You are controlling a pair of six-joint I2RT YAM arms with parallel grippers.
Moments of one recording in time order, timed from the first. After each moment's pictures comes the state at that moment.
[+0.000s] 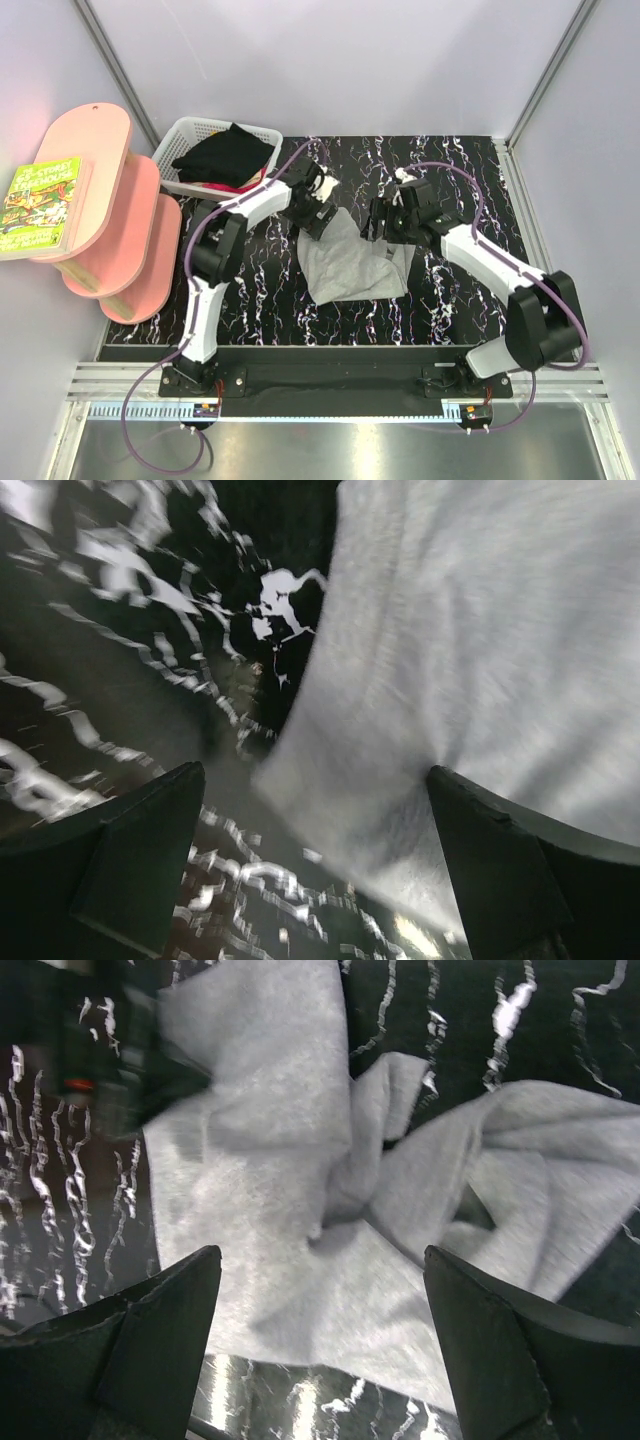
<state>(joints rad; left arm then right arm) -0.49 2.15 1.70 -0.67 0.11 0.18 0.43 1.43 1.00 -0.33 -0.12 0.46</state>
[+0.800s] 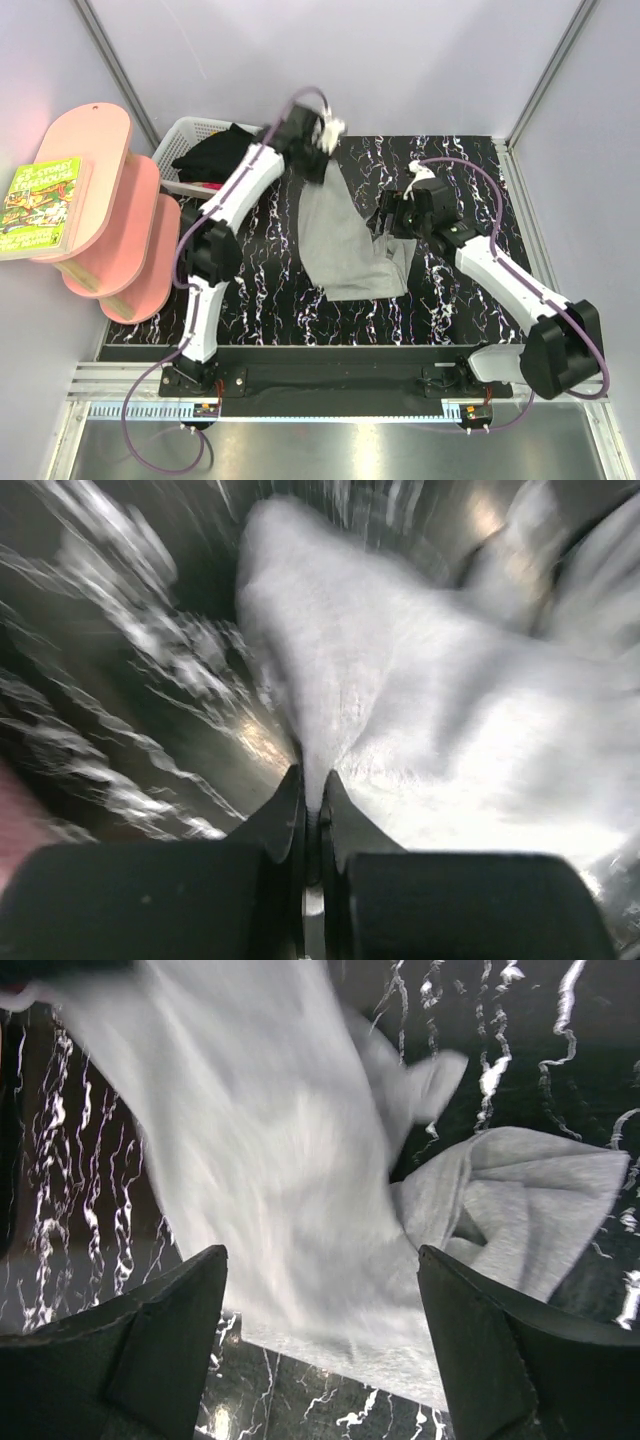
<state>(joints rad) -0.48 2.21 2.14 -0.94 0.22 0.16 0.43 1.32 0.99 -0.28 -0.09 0.48</state>
